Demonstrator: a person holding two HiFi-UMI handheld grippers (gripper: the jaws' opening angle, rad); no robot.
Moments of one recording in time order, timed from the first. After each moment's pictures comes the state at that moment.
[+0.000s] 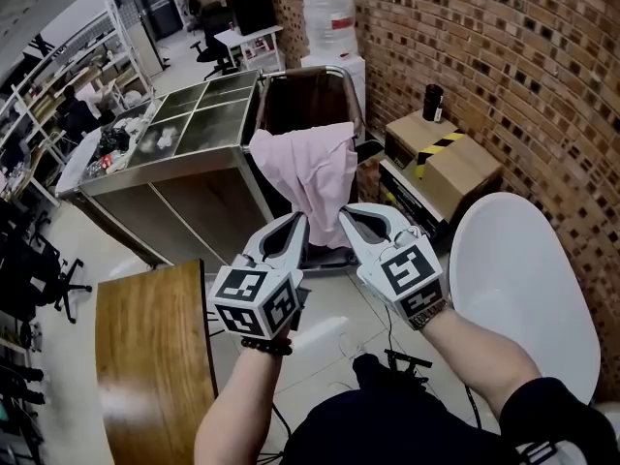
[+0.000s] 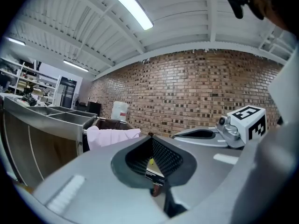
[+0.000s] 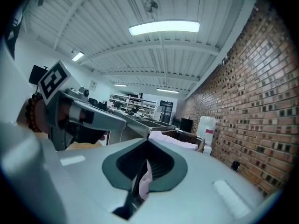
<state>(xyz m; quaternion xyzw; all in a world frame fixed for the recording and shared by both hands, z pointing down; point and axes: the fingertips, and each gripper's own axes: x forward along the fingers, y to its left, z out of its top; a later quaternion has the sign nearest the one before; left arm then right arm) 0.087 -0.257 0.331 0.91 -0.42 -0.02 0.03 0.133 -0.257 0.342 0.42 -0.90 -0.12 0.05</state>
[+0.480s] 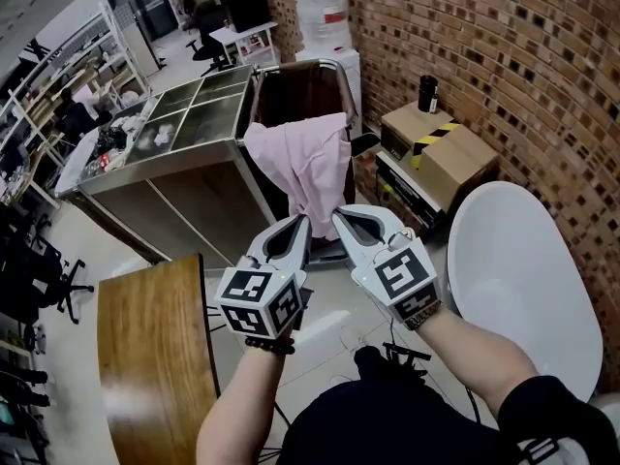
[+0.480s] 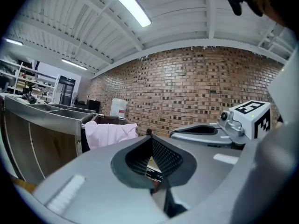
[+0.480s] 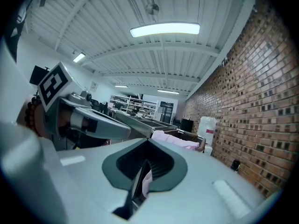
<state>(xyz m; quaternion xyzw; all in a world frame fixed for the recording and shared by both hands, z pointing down) 0.098 -0.242 0.350 0.91 -0.41 -0.01 0.03 0.132 -0.234 0.348 0.42 -0.90 -0.12 0.05</state>
